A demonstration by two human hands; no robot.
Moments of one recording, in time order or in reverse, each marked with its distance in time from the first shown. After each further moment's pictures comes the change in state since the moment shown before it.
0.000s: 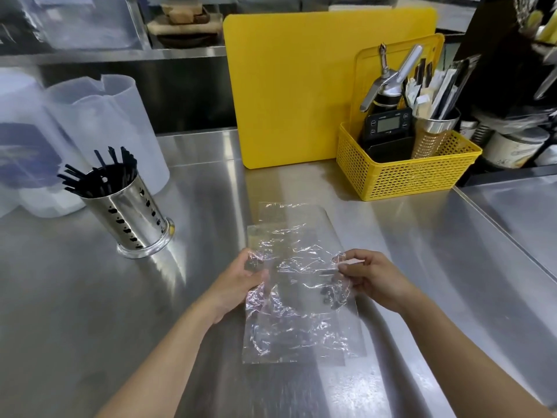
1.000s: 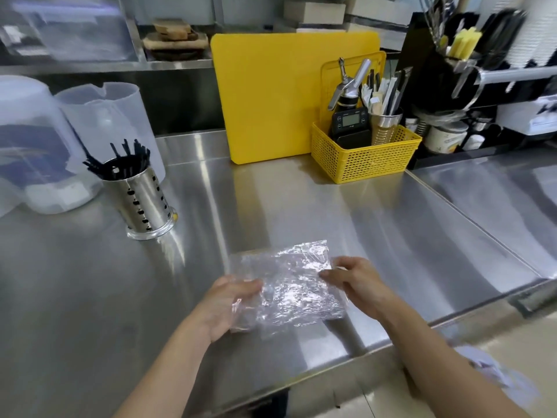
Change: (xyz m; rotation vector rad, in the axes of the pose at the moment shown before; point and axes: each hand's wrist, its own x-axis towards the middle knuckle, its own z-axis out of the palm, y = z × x) left_hand -0.104 -0.043 -0.001 -0.485 -0.029 -0.214; right_hand -0.110 0.042 0.075 0.024 0.183 -0.106
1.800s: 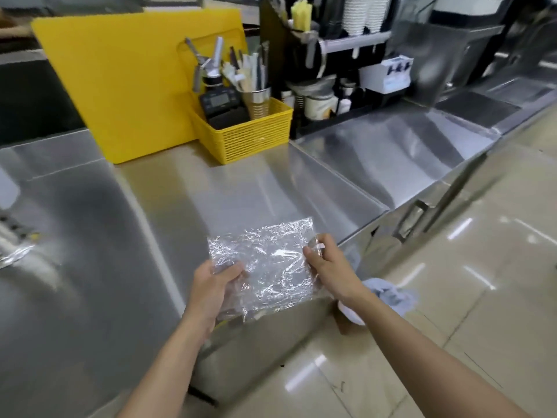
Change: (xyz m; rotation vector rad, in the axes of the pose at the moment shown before) left_hand -0.021 -0.058 0.192 0.195 0.004 0.270; right_hand -0.129 0.008 -0.136 -0.336 0.374 -0.191
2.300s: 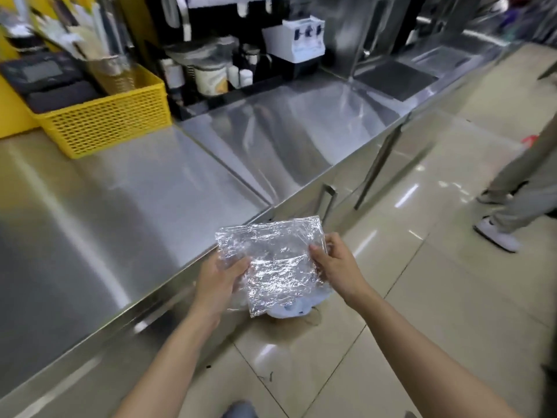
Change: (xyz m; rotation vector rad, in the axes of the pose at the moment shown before) left_hand 0.015 -0.048 0.283 0.063 -0.179 -0.051; right_hand 0.015 0.117 -0.257 0.117 0.216 0.161
